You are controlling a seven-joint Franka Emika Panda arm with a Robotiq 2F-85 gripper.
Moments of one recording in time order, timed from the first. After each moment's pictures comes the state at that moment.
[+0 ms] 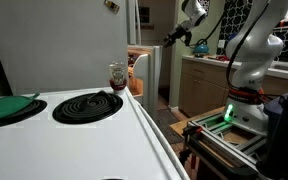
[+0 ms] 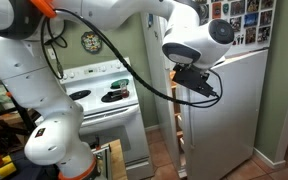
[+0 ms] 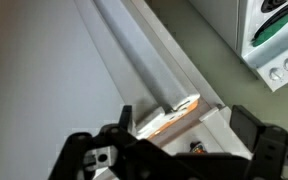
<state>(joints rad) -0.09 -0.12 -0.10 -2.20 1.01 1.91 -1.34</state>
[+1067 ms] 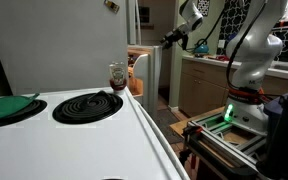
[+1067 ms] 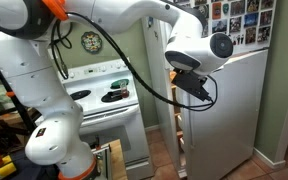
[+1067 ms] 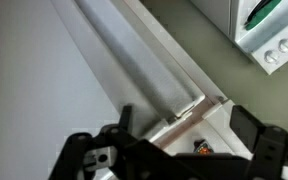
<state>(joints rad) -0.08 -0.07 -0.09 -2.20 1.11 1.91 -1.33</state>
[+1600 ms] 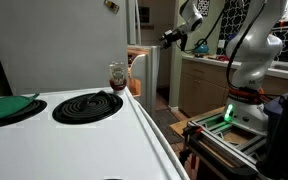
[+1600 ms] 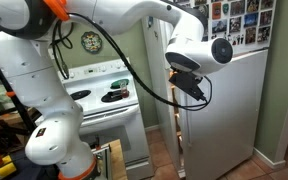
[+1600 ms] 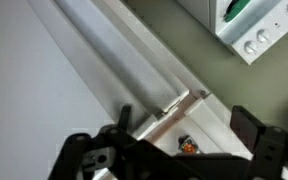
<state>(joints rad) -0.08 -0.06 -0.09 -2.20 1.17 1.82 -1.31</state>
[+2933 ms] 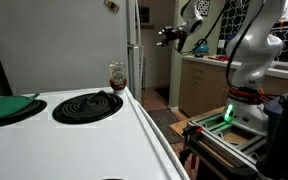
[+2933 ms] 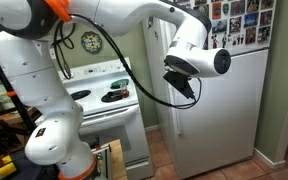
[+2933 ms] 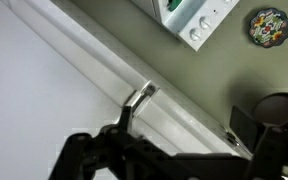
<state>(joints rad) -0.08 -0.05 -0.09 -2.21 1.27 1.60 -1.29</state>
